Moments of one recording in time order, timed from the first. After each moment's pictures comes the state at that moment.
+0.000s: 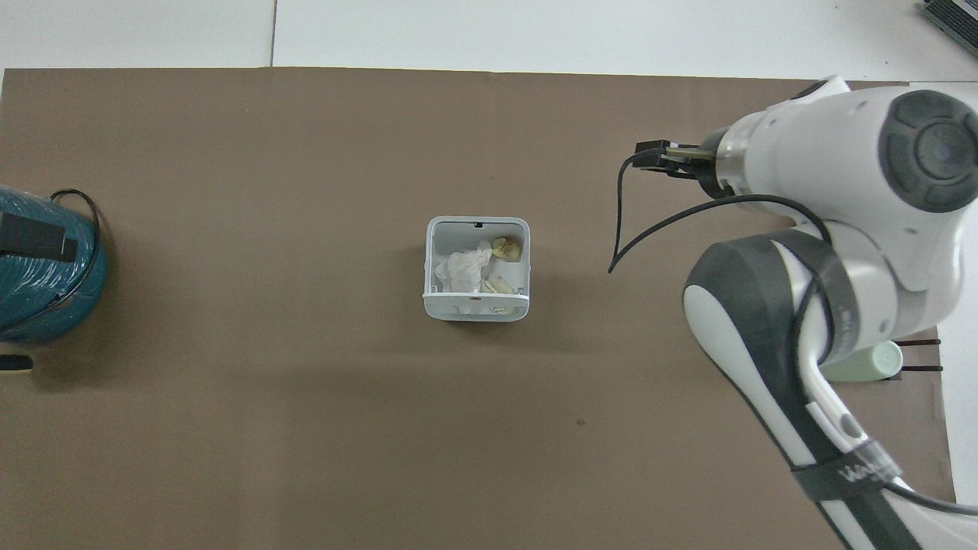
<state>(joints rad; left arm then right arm) -0.06 -0.04 0.05 -1.53 -0.03 1.52 0.09 0.24 0.12 -0.06 -1.69 -0.02 2.09 0.34</state>
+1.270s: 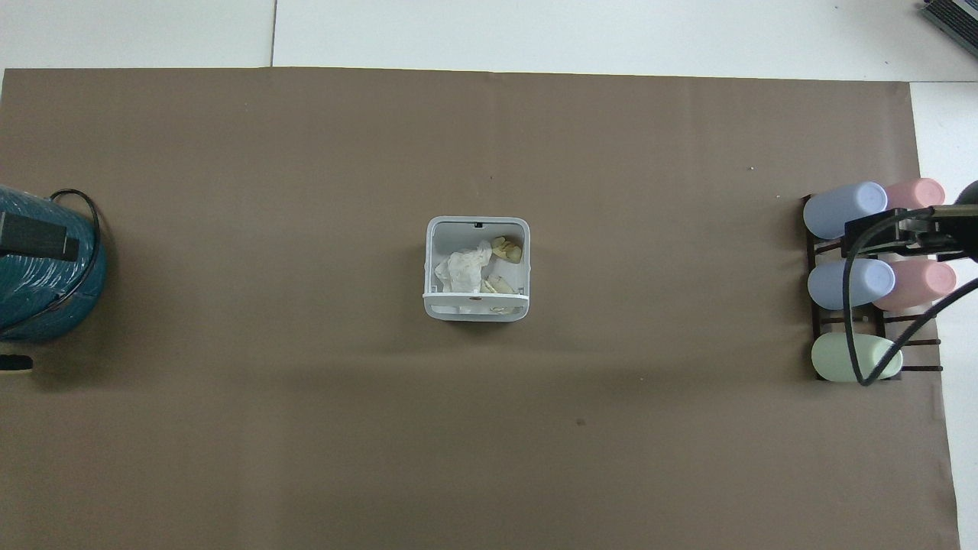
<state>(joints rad) -0.07 -0.04 0.05 -1.53 -0.02 1.52 0.09 0.12 -0.04 -0.08 -1.57 -0.05 1.55 0.10</state>
